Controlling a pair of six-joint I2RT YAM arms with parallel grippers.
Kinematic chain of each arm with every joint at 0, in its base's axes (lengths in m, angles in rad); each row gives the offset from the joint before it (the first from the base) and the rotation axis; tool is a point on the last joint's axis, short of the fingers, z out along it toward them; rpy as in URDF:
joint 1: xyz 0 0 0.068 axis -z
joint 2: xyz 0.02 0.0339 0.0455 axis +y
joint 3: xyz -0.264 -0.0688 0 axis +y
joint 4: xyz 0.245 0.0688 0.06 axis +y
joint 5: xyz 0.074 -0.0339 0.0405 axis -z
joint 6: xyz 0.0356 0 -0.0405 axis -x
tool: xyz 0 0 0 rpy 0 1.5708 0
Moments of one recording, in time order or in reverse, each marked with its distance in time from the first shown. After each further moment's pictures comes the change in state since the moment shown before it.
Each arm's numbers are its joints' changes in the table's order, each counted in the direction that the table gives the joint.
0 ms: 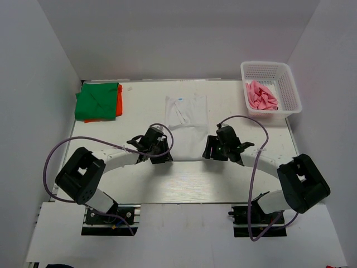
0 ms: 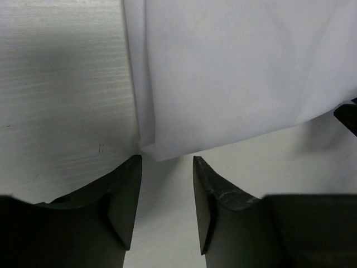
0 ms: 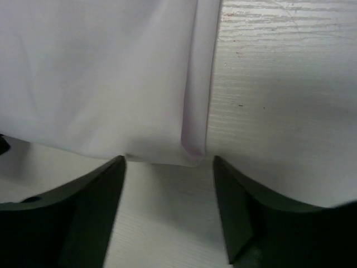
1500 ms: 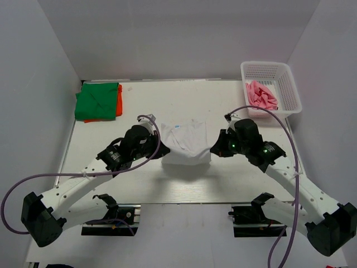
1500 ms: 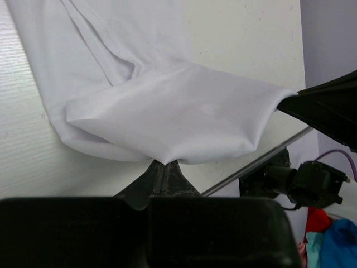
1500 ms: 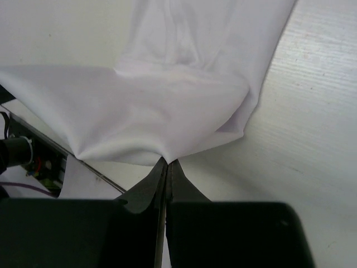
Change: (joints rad) left arm 0.100 -0.536 -0.058 0.203 -0.031 0.024; right arm -0.009 -0.447 -0.155 0.406 -0.198 0.102
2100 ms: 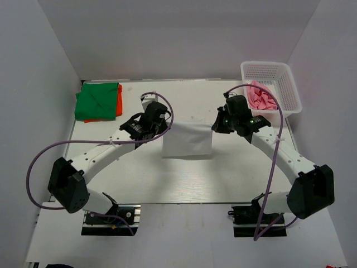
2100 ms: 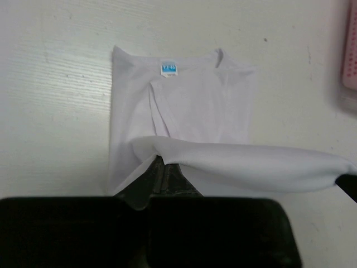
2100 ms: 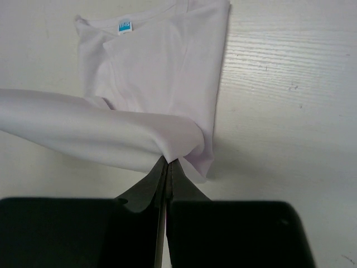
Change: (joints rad) left arm -0.045 0.403 -0.350 0.059 -0.419 -0.006; right arm 0.097 0.375 -0.297 -0.018 0.184 0.017
